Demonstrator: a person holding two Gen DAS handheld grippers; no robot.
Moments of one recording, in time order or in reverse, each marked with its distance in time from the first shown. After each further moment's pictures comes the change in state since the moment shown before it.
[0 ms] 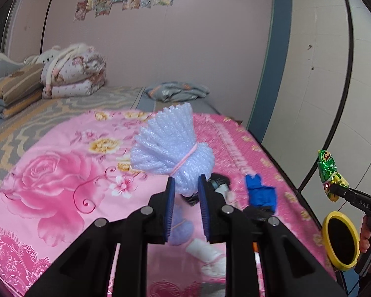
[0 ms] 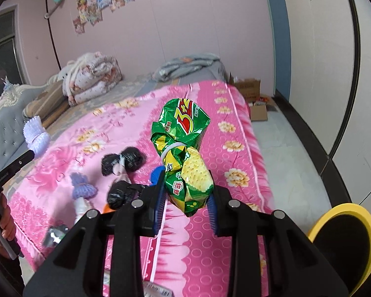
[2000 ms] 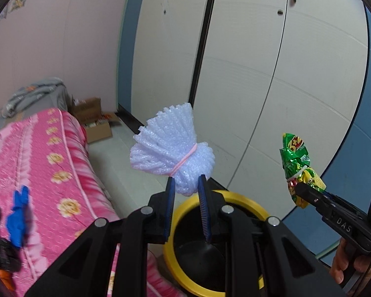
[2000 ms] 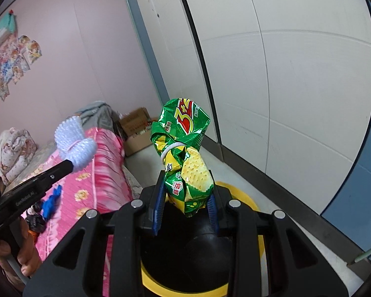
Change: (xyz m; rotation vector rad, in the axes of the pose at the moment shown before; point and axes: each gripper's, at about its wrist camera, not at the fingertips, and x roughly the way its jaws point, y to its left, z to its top) left arm 0.085 -0.425 -0.069 0.342 0.198 -0.588; right arm -0.194 -0.286 -0.087 0.403 -0.176 -0.476
